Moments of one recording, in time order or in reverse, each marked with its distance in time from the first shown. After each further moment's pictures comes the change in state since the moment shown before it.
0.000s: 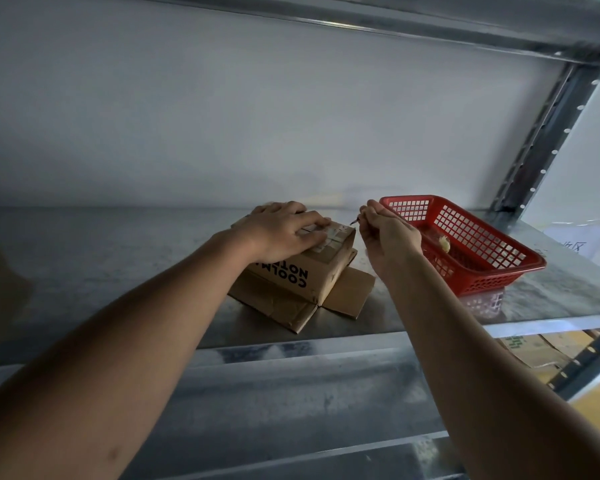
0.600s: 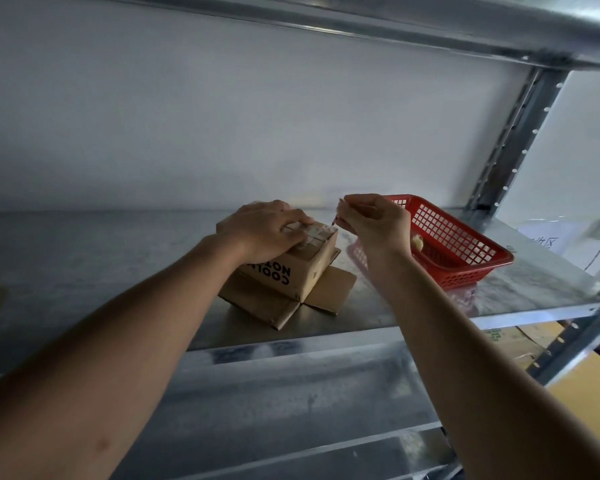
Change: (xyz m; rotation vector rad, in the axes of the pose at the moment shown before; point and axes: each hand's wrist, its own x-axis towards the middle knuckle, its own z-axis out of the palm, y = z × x) left_hand 0.012 0.012 0.005 -0.042 0.079 -0.064; right_hand -0.014 -0.021 -0.018 -0.598 -0.161 -0.446
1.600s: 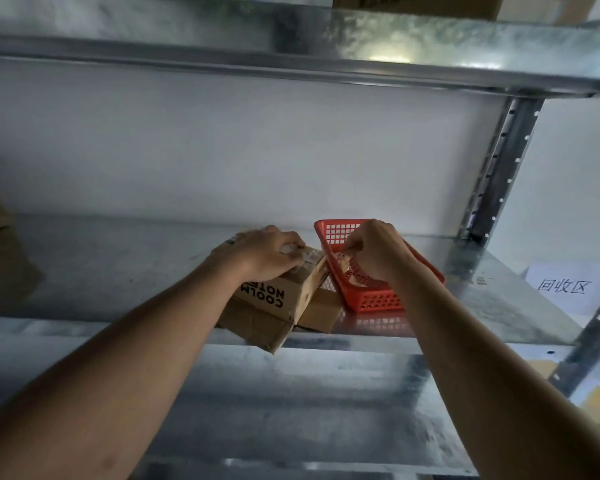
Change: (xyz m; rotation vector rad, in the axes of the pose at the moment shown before) left_hand 0.004 0.155 0.026 -0.002 0.033 -0.279; right_hand 0.073 -0.016 -0.149 -1.150 -0.519 -0.406
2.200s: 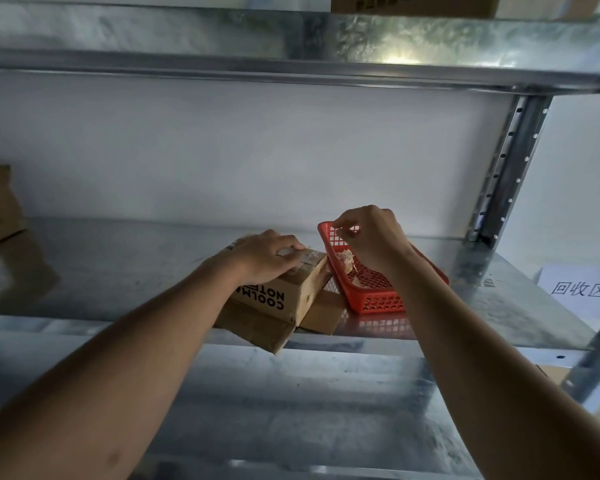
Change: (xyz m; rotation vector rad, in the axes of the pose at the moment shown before) left_hand -0.008 0.002 0.001 -0.014 -0.028 -0.038; right_hand 0.007 -0.004 -0.008 0.177 0.187 -0.132
